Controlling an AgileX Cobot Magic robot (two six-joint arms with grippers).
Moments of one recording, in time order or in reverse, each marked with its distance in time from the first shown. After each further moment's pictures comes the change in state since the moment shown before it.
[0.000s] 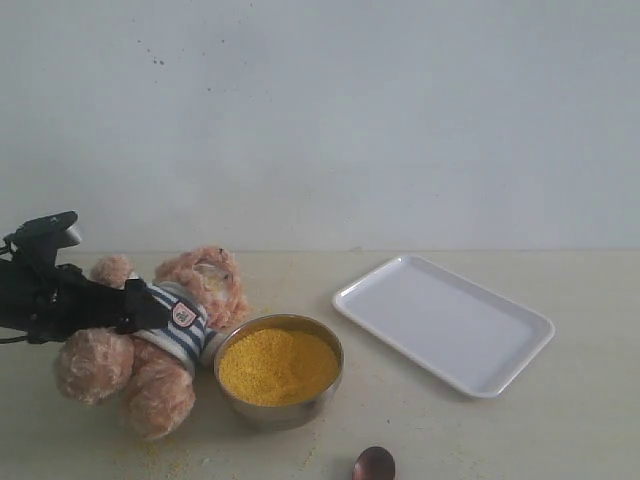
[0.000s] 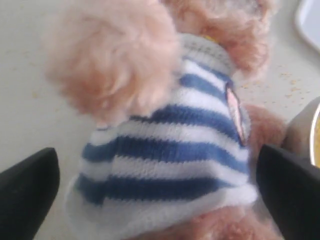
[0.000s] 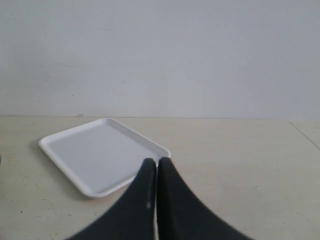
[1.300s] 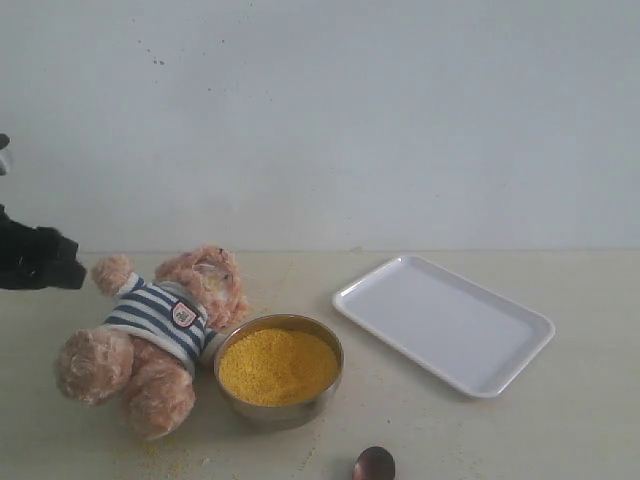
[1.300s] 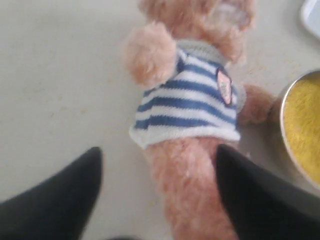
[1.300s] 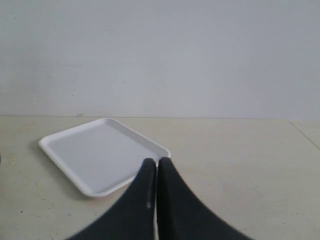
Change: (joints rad) left arm 0.000 -0.367 0.004 0.882 0.106 -0.838; right arm 0.000 0.000 0.000 0.000 0.000 0.000
